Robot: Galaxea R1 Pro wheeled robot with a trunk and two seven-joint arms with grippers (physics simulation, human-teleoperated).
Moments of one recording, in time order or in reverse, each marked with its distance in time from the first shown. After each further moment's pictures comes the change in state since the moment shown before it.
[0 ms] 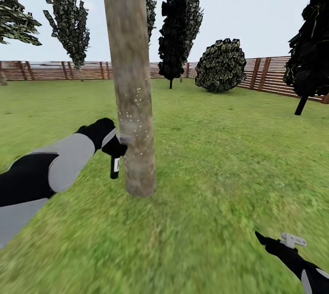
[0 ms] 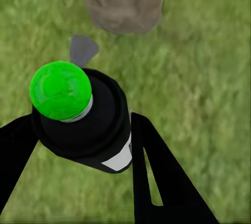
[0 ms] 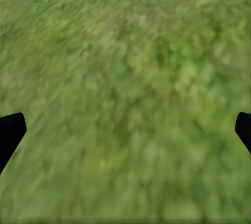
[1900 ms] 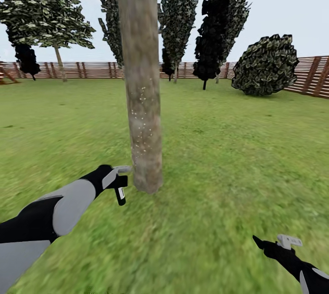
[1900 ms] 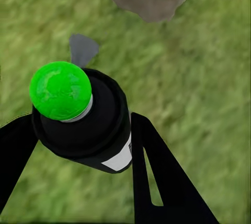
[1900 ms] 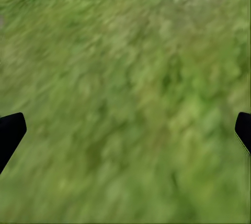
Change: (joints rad) left arm 0.331 0.020 0.158 0.002 0.285 -0.433 0.280; right arm 0.000 0.009 -0.001 -0.001 0.110 0.000 0.003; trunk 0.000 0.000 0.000
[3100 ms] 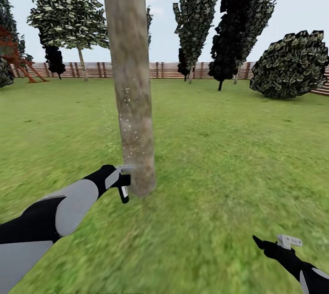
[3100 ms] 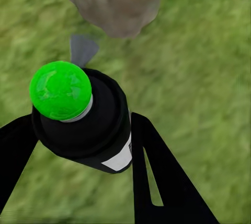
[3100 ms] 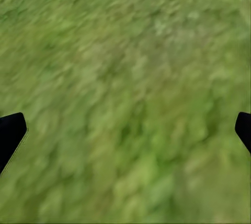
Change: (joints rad) left arm 0.000 -0.021 -0.001 0.001 0.001 -0.036 -0.002; right arm 0.000 0.000 0.000 0.000 0.000 0.000 0.000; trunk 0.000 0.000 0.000
